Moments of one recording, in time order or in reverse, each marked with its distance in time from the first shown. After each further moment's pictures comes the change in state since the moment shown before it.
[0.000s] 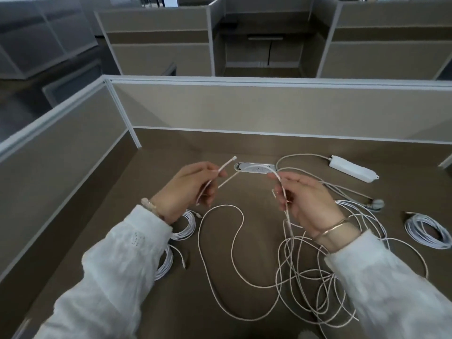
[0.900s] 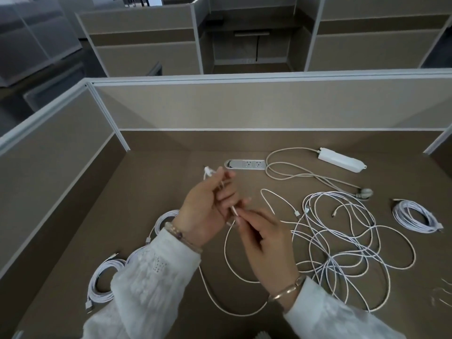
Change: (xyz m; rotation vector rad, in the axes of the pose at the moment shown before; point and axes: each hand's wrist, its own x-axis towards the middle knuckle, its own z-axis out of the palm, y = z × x) left_hand -0.010 -0.005 0.077 -0.780 -0.043 -0.186; right_hand -0.056 0.071 0.020 -0.704 0.168 -0.826
